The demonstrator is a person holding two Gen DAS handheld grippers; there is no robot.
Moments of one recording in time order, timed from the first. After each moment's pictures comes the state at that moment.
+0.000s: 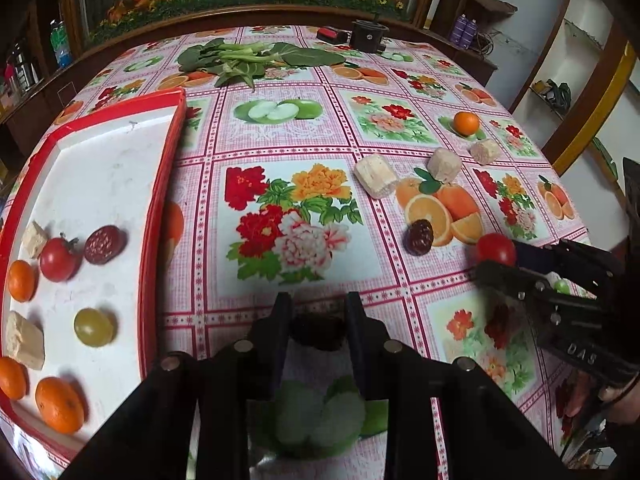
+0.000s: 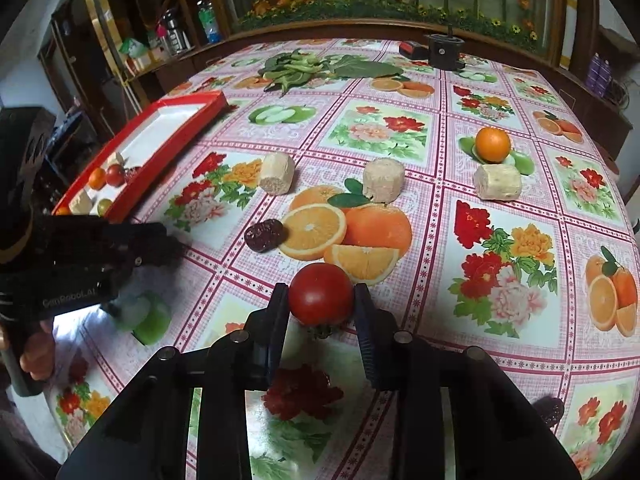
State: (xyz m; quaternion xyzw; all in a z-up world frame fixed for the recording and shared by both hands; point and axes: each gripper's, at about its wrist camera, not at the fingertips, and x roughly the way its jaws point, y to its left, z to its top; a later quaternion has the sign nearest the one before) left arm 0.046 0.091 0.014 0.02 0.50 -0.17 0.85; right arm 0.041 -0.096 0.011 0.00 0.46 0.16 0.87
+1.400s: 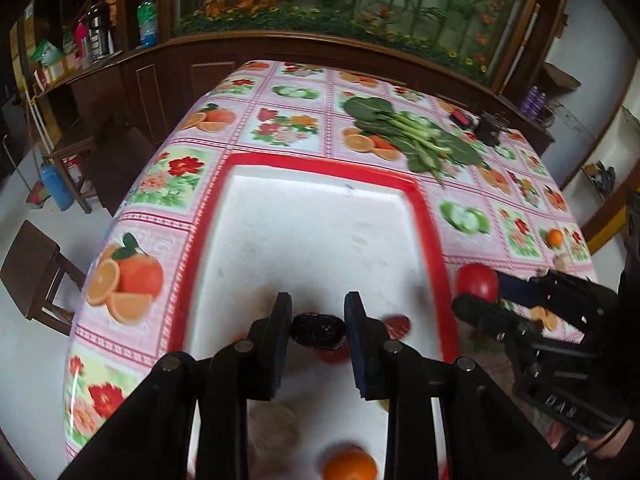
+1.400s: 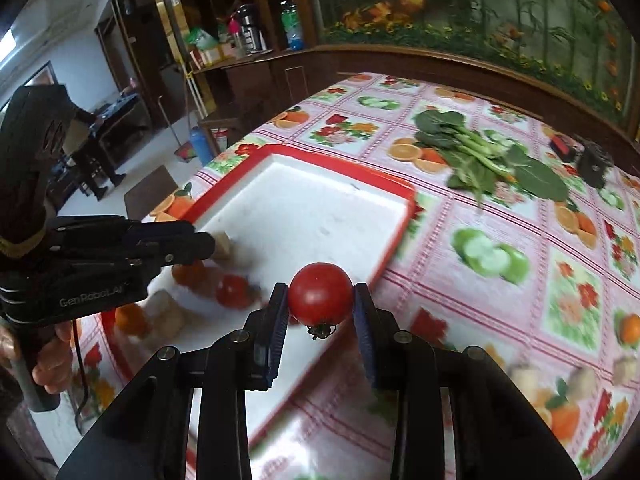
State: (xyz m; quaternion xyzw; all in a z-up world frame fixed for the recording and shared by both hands) left arm 0.117 0.276 0.062 -0.04 0.47 -0.07 0.88; right arm 0.126 0.110 0.056 -0.04 0.43 0.26 0.86
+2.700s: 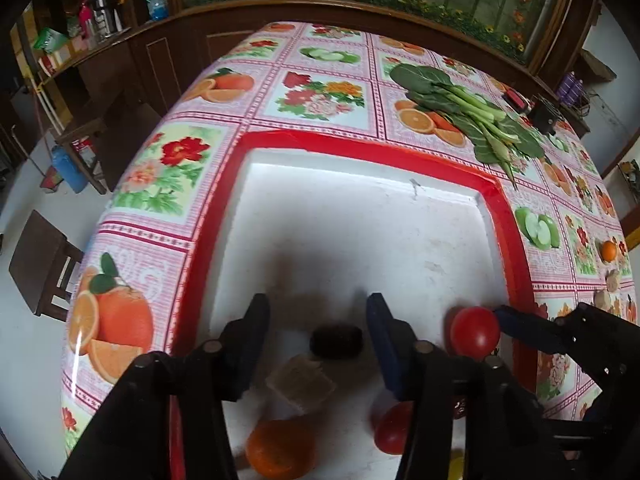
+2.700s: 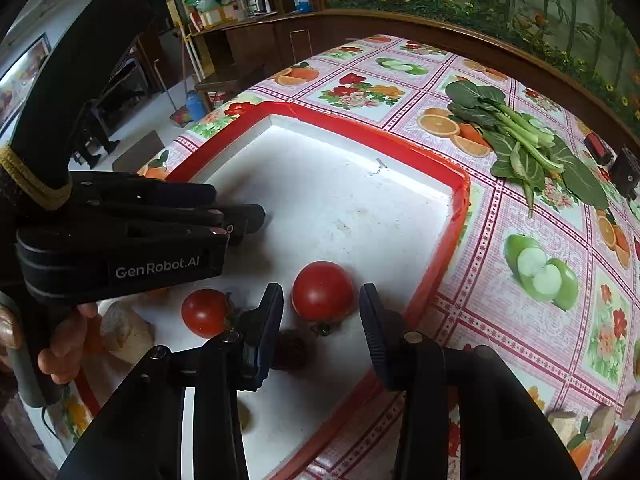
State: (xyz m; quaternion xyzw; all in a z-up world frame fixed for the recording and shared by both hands) left arm 0.174 0.285 0.017 -0.03 0.52 -0.03 0.85; right arm 0.157 0.147 0.018 -0.08 0.48 0.26 0.84
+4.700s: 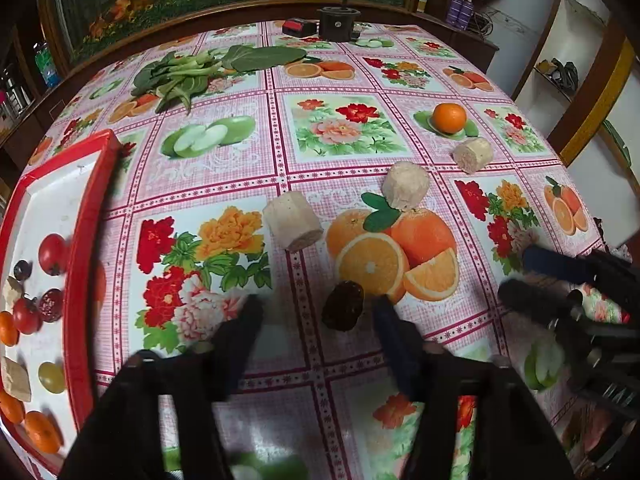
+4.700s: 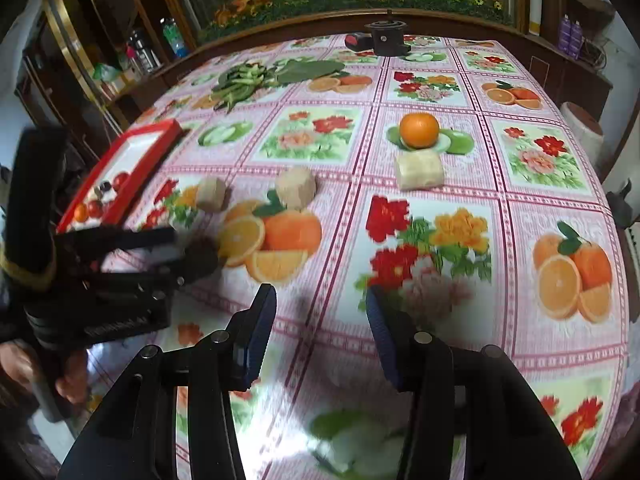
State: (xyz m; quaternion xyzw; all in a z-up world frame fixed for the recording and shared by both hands) left arm 0.072 0.010 0.010 0.07 0.51 -0.16 0.84; right arm 0.056 -0.159 0.022 0.05 0.48 0.13 0.87
